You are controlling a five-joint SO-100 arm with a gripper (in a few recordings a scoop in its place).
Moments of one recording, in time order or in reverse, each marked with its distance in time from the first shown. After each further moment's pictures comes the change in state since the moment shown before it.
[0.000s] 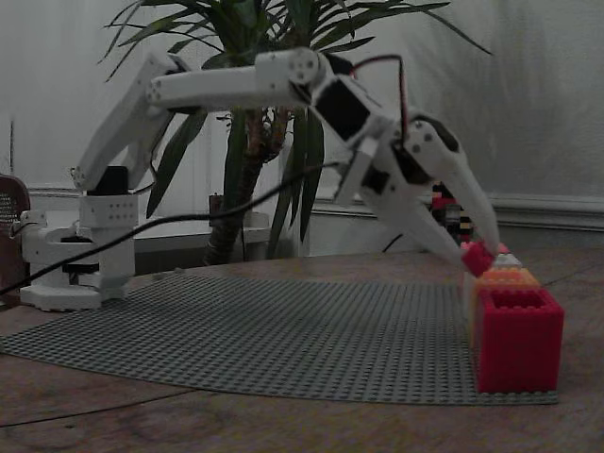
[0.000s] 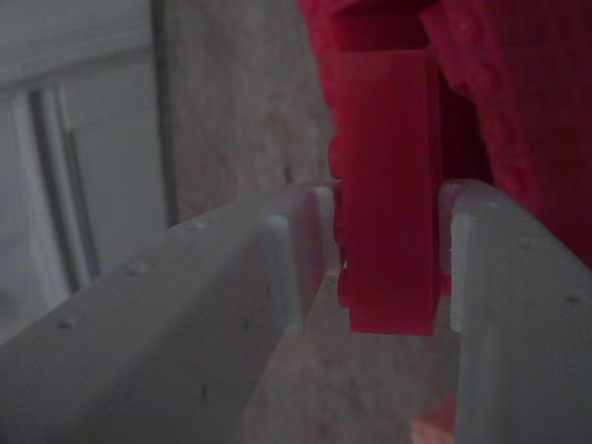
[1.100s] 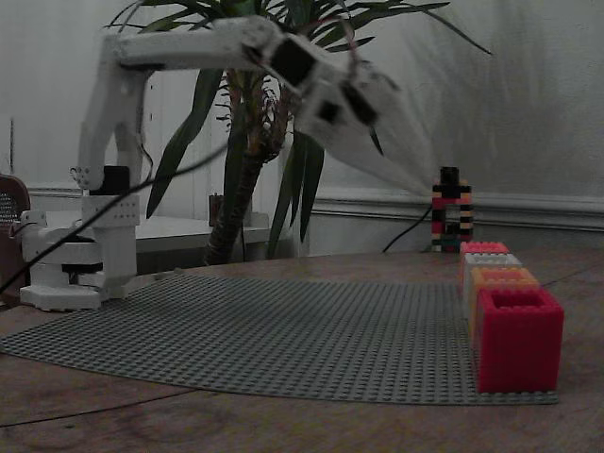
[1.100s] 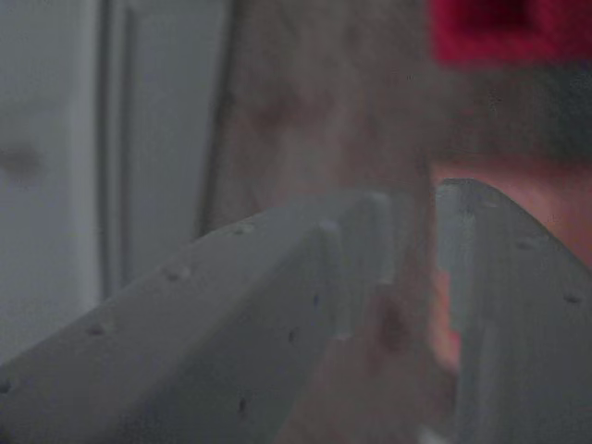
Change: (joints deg) arm -6.2 46.3 49.7 -3.4 -7.4
